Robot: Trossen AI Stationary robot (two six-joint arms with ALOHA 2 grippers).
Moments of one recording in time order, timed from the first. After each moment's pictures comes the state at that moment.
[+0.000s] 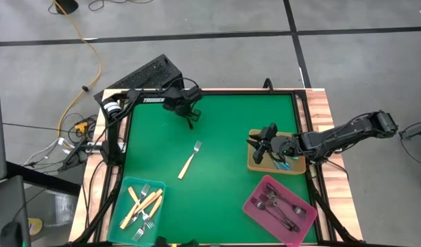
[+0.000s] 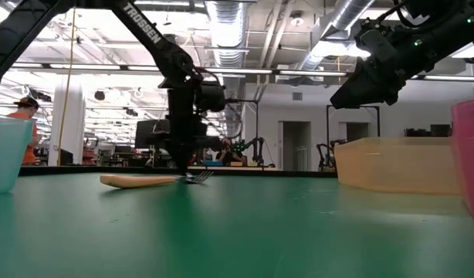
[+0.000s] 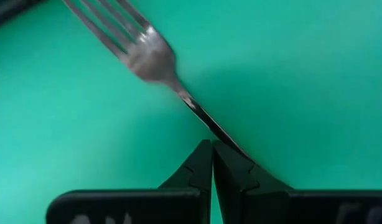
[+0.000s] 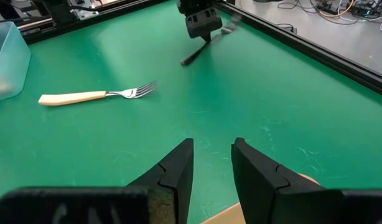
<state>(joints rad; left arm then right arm) 0.59 1.98 1.32 -0.74 -0.24 -0.56 0.15 1.00 0.45 0.01 0.58 0.44</state>
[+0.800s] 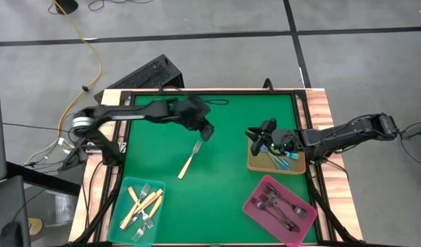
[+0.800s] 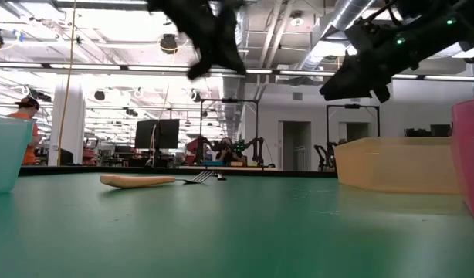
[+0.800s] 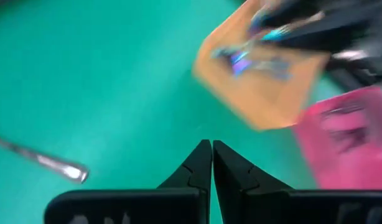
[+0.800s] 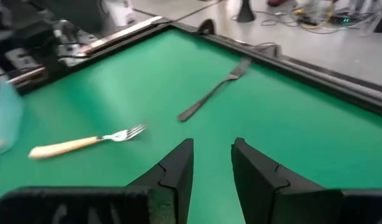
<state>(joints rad) 0.25 1.63 1.32 -0.46 0.10 -0.48 0.06 1.00 0.45 0.13 0.57 0.44</state>
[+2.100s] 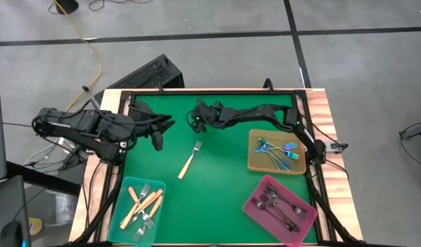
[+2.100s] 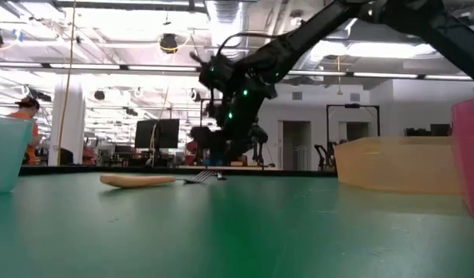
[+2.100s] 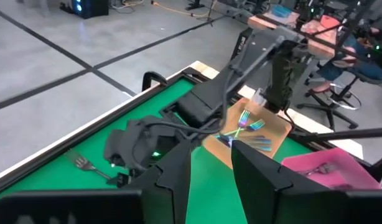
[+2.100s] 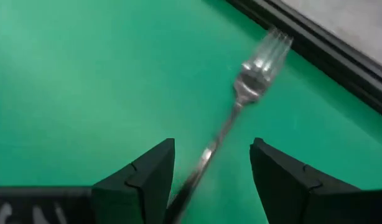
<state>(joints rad) -0.23 1.05 1.32 -0.73 -0.68 -0.57 -0.25 2.25 1.67 -0.31 0.47 0.39</state>
